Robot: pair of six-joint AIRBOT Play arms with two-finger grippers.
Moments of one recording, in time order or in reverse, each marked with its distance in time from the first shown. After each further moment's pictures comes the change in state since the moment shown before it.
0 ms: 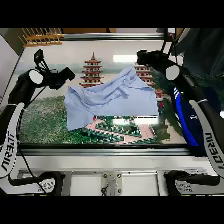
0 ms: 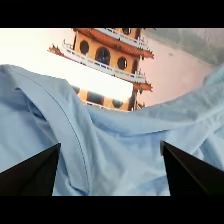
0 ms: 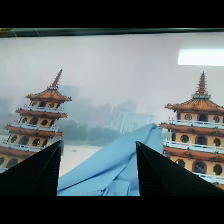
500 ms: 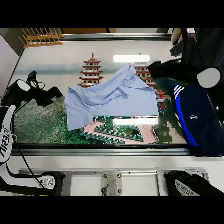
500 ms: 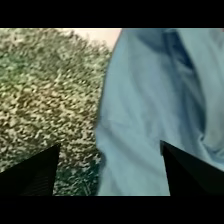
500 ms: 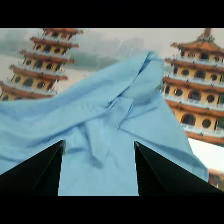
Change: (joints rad) left arm 0.238 -0.091 -0.122 0.000 -0.212 0.171; right arm -0.063 0.339 -0.150 -0.063 0.500 -0.006
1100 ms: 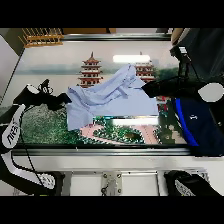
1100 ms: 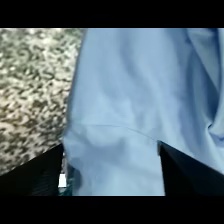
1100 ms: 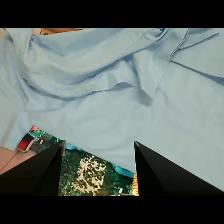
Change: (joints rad) left arm -0.042 -0.164 0.017 -0.157 -0.038 0.172; right arm 0.015 0.114 -0.150 0.126 0.131 0.000
